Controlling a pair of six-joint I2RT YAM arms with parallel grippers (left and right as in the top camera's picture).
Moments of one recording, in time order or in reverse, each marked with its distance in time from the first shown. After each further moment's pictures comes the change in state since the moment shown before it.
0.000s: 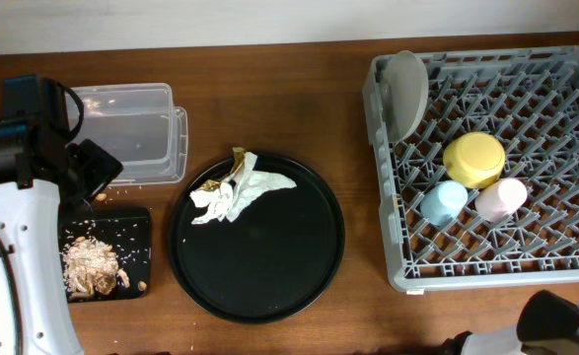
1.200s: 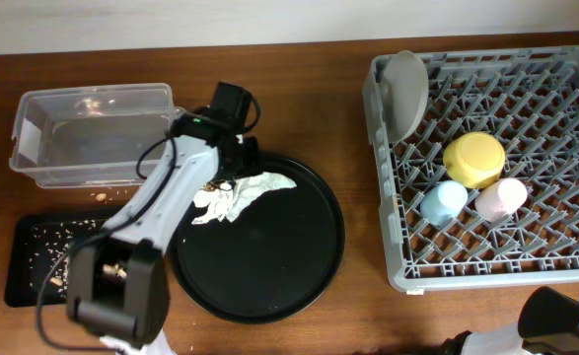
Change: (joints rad) left arm -0.509 0.361 -0.326 0.733 0.239 0.244; right arm 0.000 0.016 -0.001 0.000 0.001 0.000
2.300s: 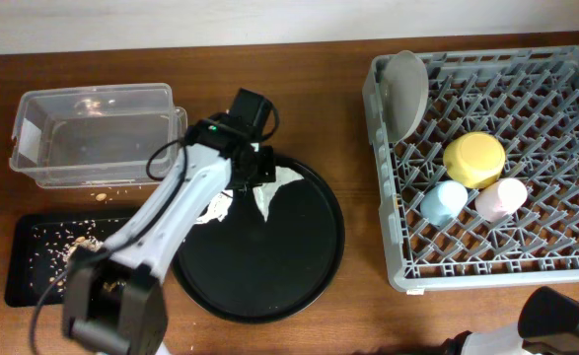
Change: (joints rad) left arm -0.086 -0.110 -0.001 -0.061 -0.004 0.017; right arm 0.000 0.000 0.000 0.000 0.000 0.000
